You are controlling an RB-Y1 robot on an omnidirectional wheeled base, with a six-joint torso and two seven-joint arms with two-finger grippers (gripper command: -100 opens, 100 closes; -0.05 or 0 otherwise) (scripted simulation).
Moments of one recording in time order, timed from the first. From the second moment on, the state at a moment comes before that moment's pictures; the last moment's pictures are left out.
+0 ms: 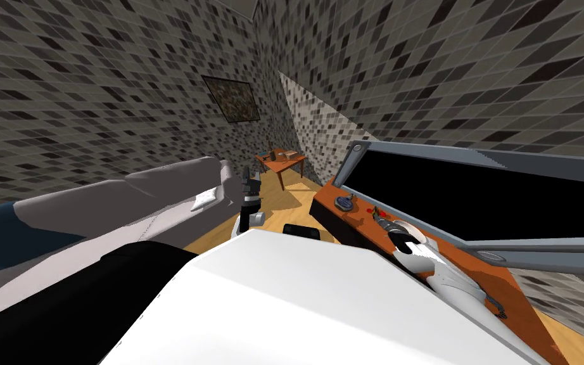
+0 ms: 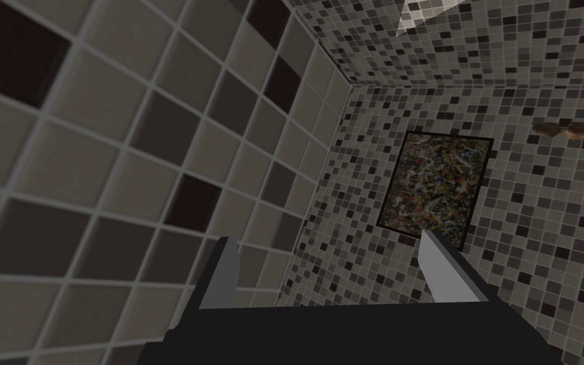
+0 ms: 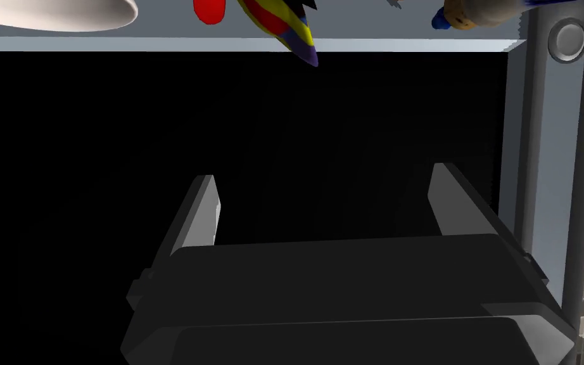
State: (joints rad) left arm 0.48 0.01 0.05 -2.24 -0.05 -0.47 0.06; right arm 0.30 -0.68 -0.08 -1.22 0.53 0.12 0.21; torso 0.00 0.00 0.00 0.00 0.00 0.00
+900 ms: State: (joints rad) left arm 0.48 0.01 0.05 -2.24 -0.05 -0.47 0.06; right arm 0.28 -0.70 -0.05 -1.00 0.67 0.23 0.22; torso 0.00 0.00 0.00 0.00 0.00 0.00
